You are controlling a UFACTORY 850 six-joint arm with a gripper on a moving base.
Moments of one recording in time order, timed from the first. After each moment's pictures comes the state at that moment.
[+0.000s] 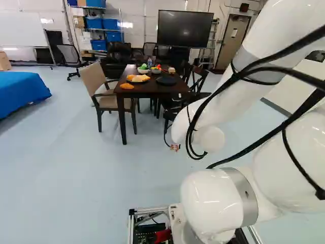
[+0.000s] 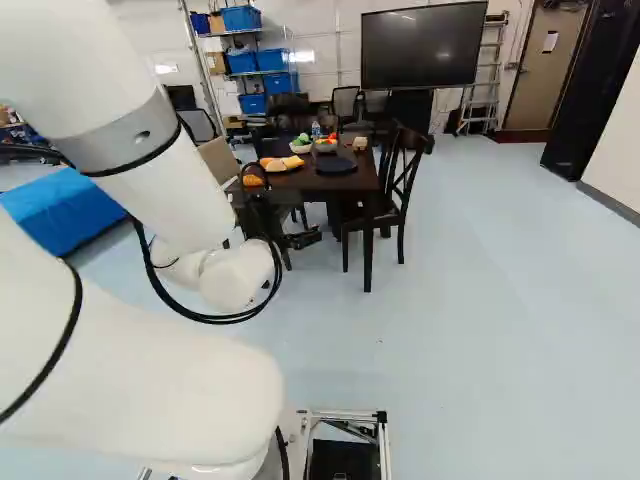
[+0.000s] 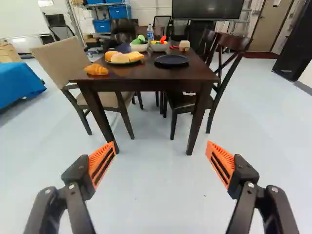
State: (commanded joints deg) arm 0.0 16.0 -5.0 0.0 50.0 0.0
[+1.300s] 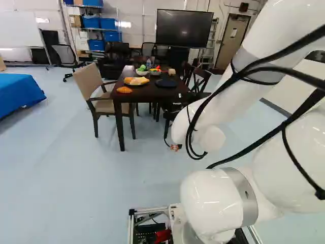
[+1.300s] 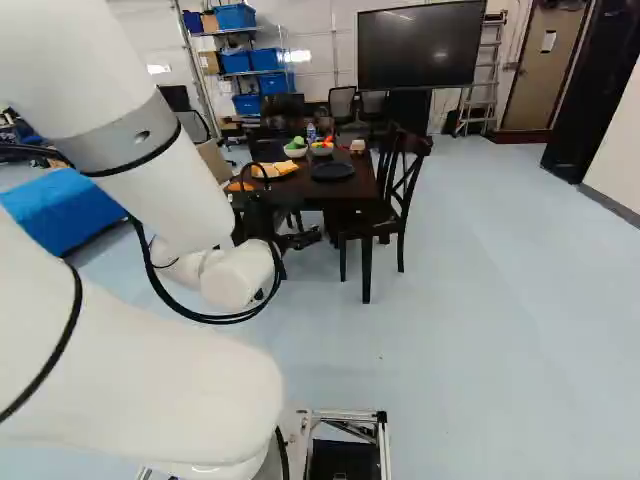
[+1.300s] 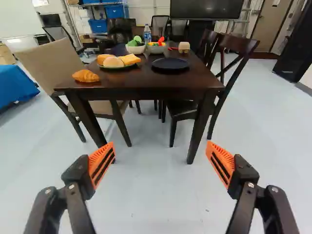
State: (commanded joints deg) arm 0.0 16.0 -5.0 0.0 50.0 0.0
